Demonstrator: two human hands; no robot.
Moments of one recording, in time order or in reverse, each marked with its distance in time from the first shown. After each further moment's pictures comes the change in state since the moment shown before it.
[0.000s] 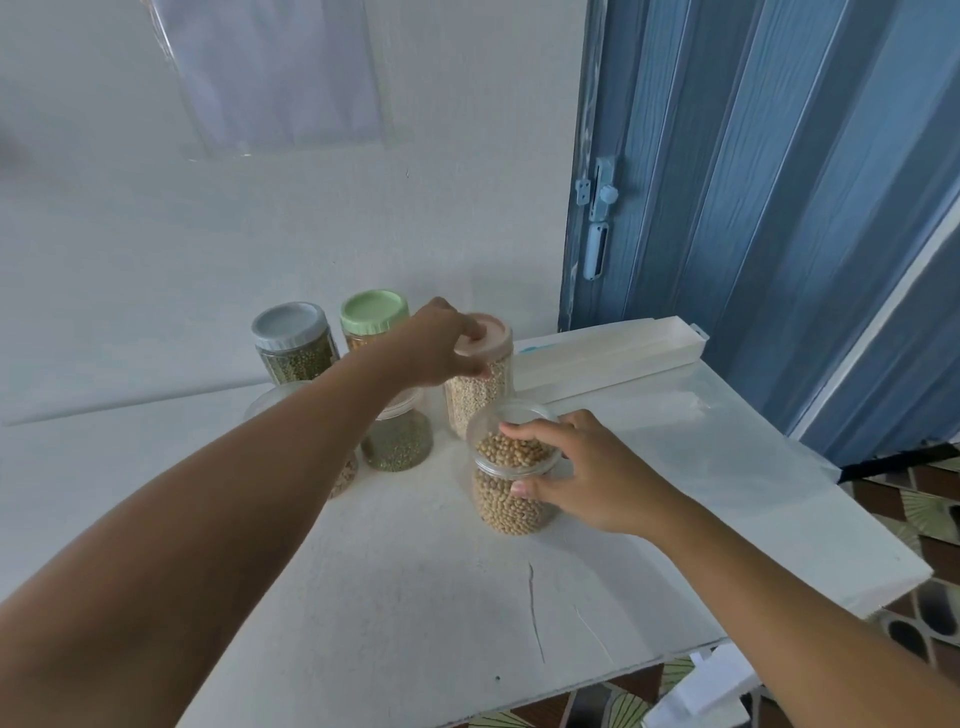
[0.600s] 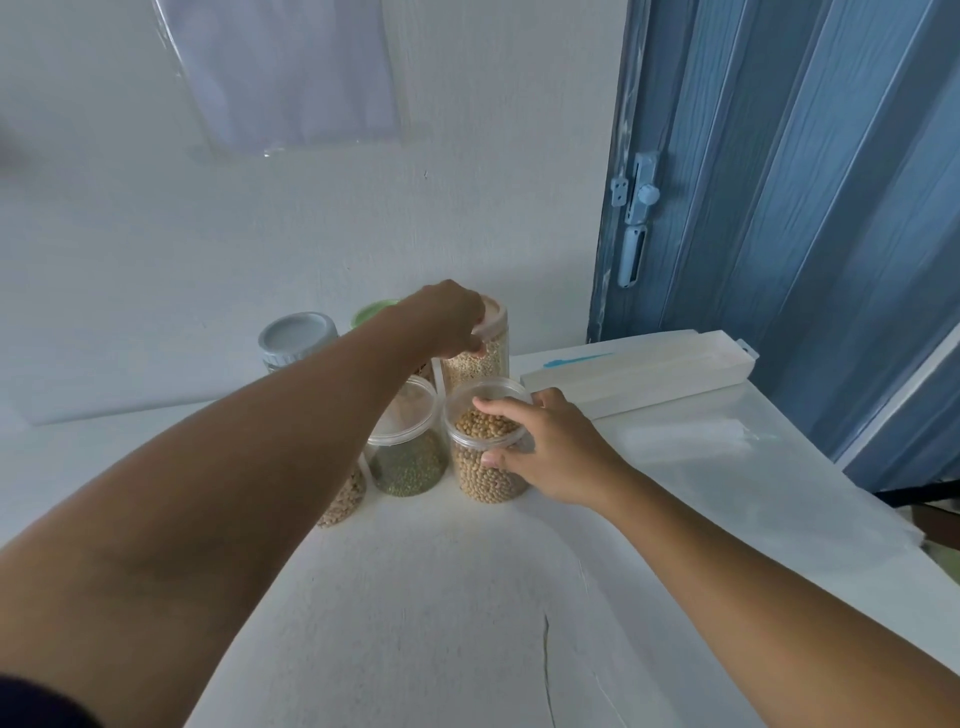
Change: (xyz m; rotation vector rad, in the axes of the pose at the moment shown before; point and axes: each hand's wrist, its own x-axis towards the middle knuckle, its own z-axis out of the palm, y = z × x) left_hand 0.067 -0.017 -0.016 0.274 -0.033 -0.072; right_hand 0.094 -0.006 0.011 -0.102 0.032 -0.075
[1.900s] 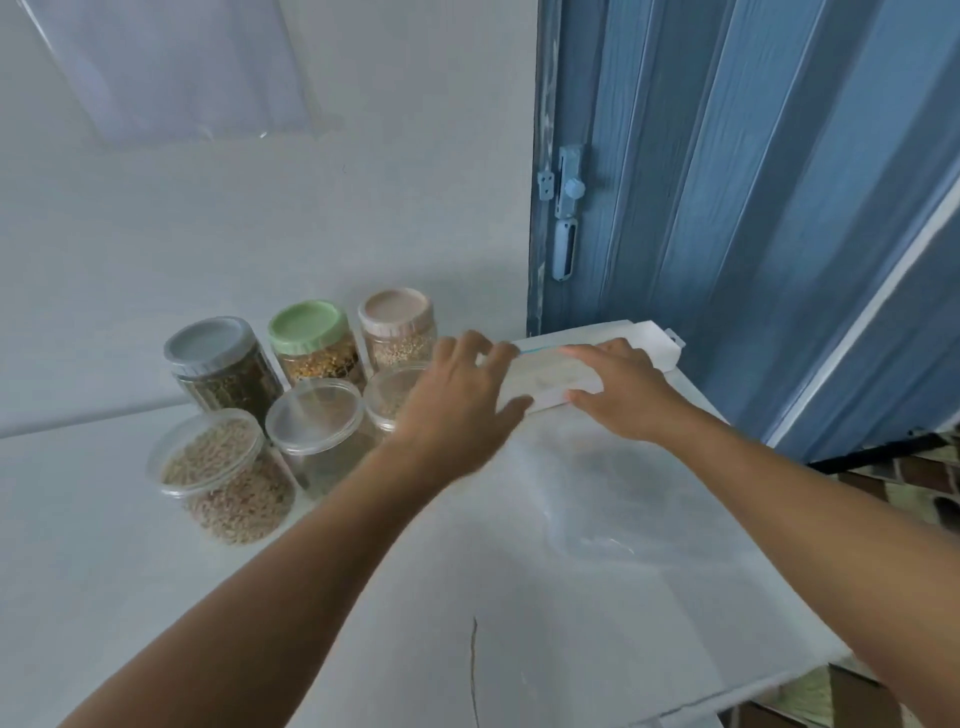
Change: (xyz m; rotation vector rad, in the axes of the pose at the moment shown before) left_hand -0.066 0.116 0.050 -0.262 0.305 0.109; right_hand -0.010 0.116 -0.094 -0.216 0.081 0.299
